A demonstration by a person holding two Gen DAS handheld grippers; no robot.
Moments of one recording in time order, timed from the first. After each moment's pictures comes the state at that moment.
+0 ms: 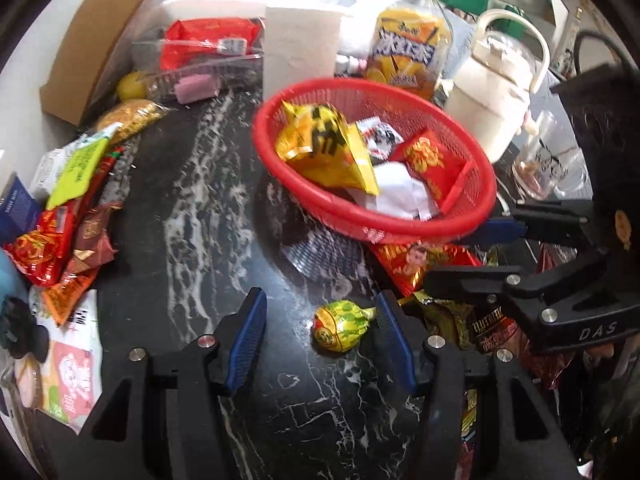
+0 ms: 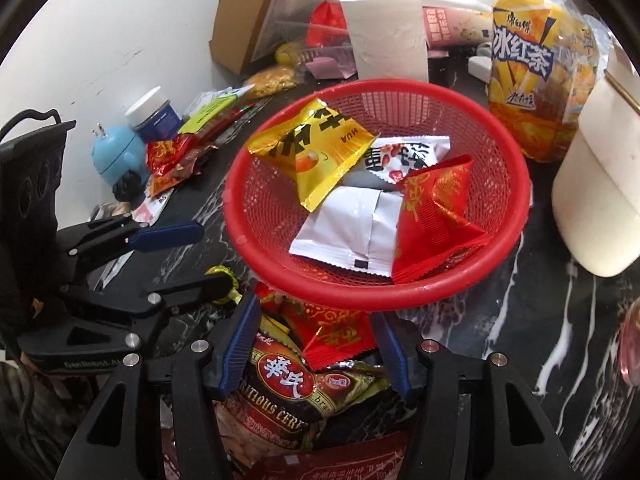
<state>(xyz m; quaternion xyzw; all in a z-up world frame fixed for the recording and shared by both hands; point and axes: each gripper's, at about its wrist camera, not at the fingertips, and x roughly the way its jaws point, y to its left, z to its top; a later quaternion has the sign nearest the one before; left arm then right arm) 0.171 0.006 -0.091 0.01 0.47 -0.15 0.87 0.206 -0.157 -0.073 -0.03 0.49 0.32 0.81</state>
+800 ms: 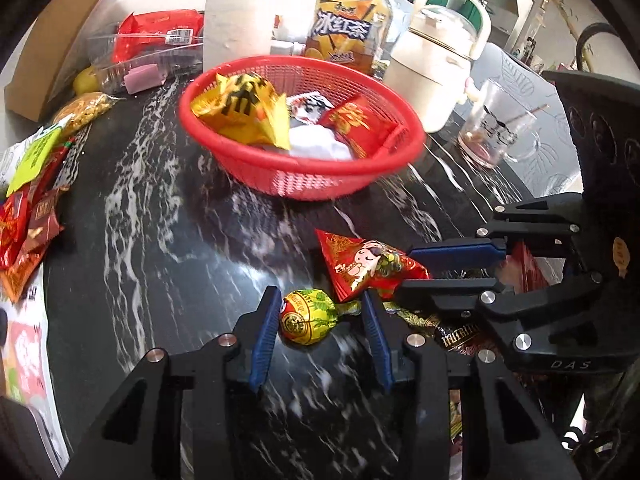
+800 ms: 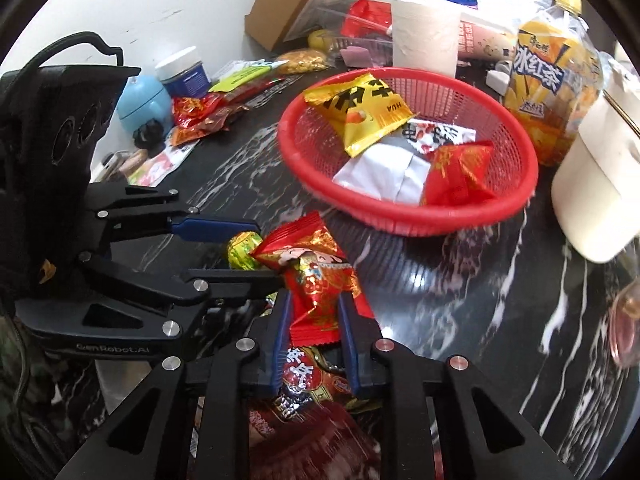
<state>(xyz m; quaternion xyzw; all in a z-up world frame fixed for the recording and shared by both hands) 0.138 -0.014 -0.096 0.00 0.47 -0.23 0.85 0.150 -0.149 -0.070 -0.10 0.47 0.33 0.81</state>
